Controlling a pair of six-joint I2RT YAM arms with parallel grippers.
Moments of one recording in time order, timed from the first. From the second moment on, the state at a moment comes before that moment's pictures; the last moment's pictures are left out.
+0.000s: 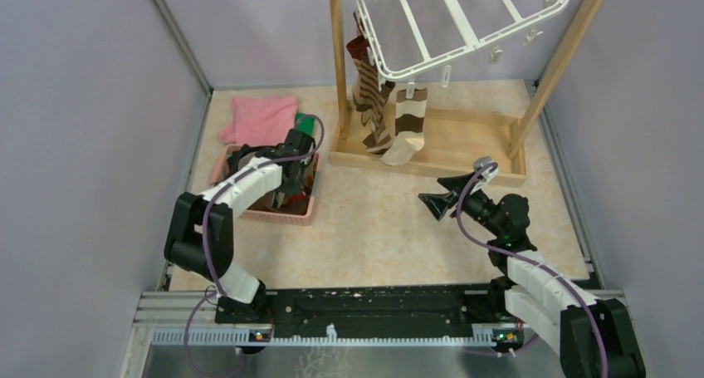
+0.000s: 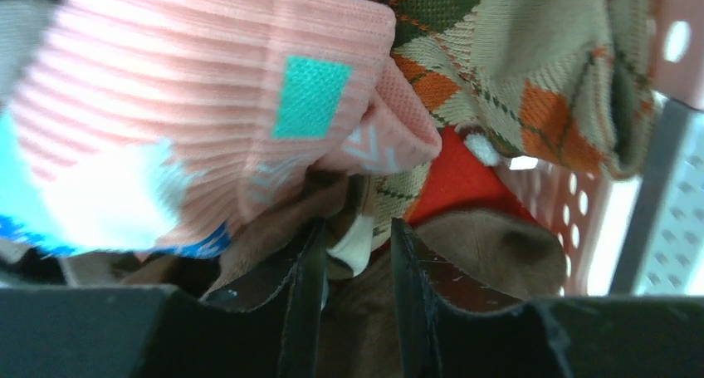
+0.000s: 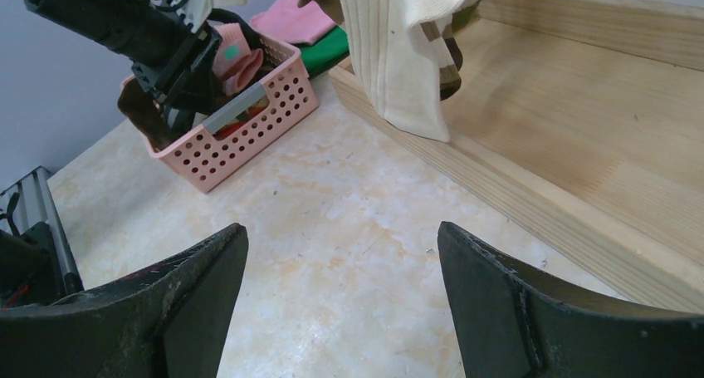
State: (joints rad) left arm -0.38 1.54 1.05 -0.65 -0.36 -0.06; right arm 0.21 0.87 0.15 0.76 -0.59 0.34
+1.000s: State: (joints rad) left arm -0.25 1.23 1.22 -0.66 -0.07 -0.01; right arm 0.21 0.86 0.15 0.76 -0.60 0.34
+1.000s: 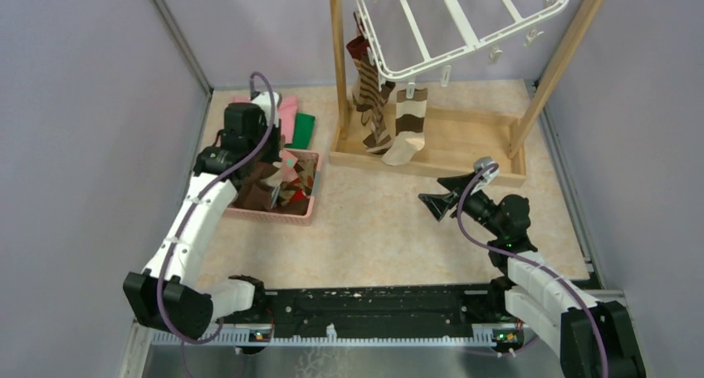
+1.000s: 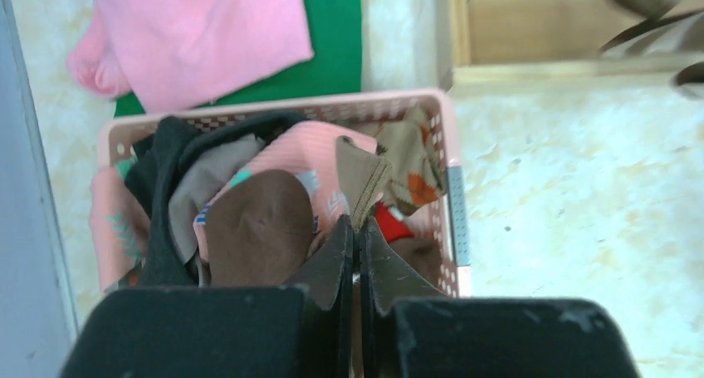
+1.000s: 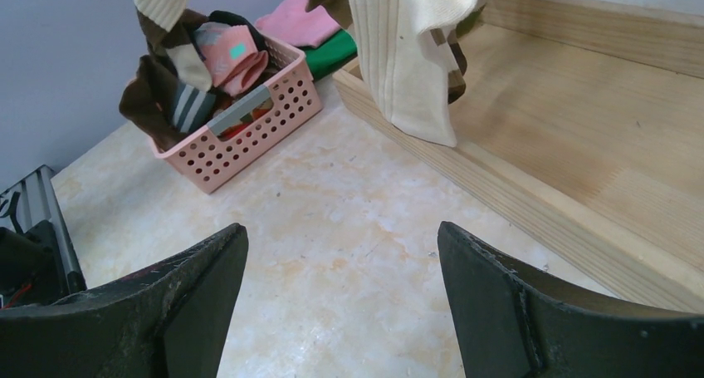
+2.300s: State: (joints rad) left arm -0.26 0.96 0.74 0.63 1.25 -0.52; right arm 0.37 0.88 0.31 0.73 -0.74 0.33
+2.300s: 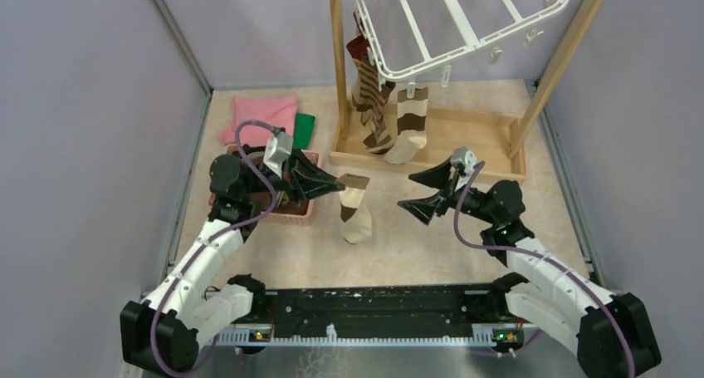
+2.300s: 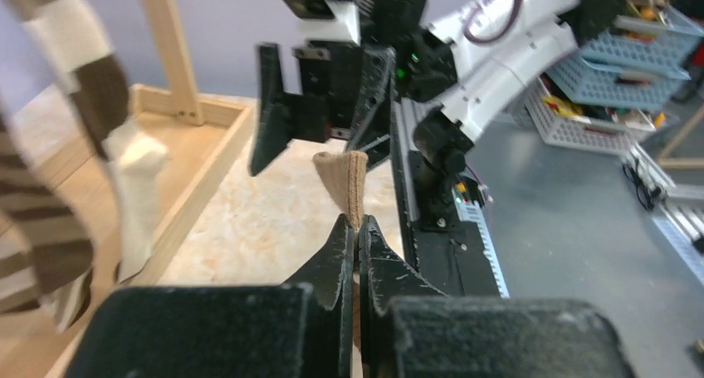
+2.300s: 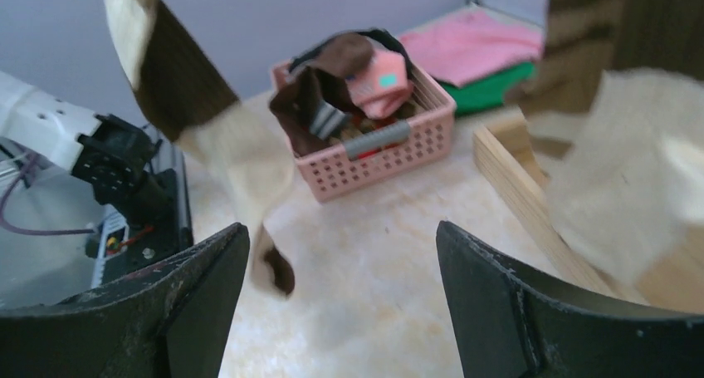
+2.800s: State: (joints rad) left arm -0.57 0.85 0.37 0.88 0.93 -0.30; right arm 0.60 0.85 0.54 0.40 -0.77 0.14
